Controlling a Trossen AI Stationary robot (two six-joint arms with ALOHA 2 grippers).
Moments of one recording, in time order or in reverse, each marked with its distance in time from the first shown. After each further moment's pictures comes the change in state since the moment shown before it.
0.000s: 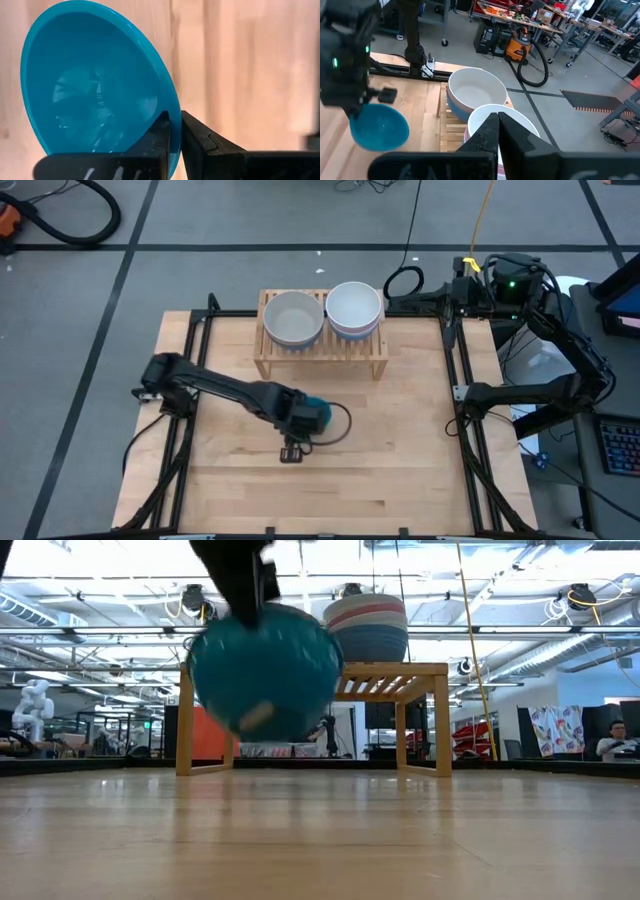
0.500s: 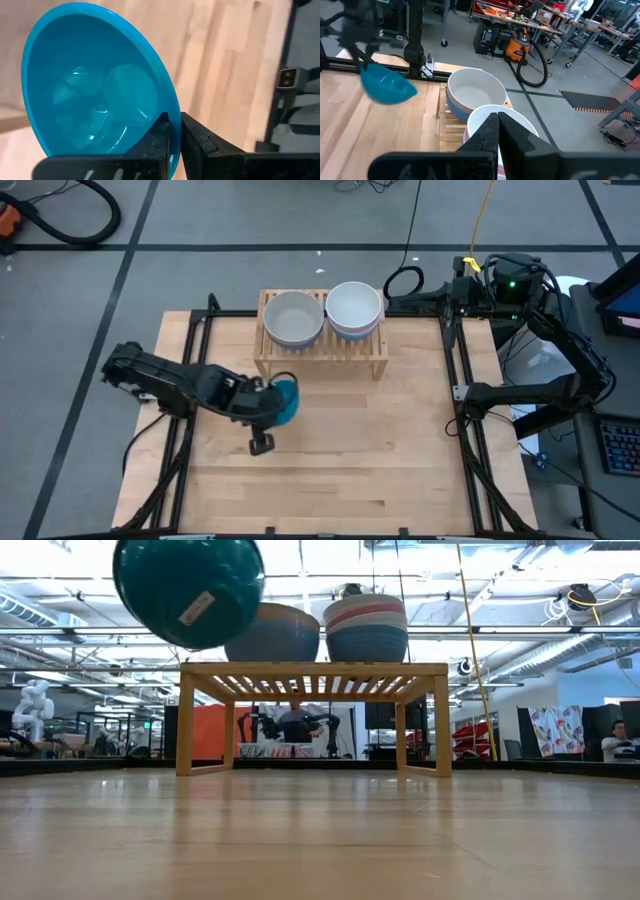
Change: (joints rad) left arm -0.083 -0.318 0.002 -0.179 -0.160 -0.376; right arm 0.000 0.000 0.000 0.004 0.000 0.000
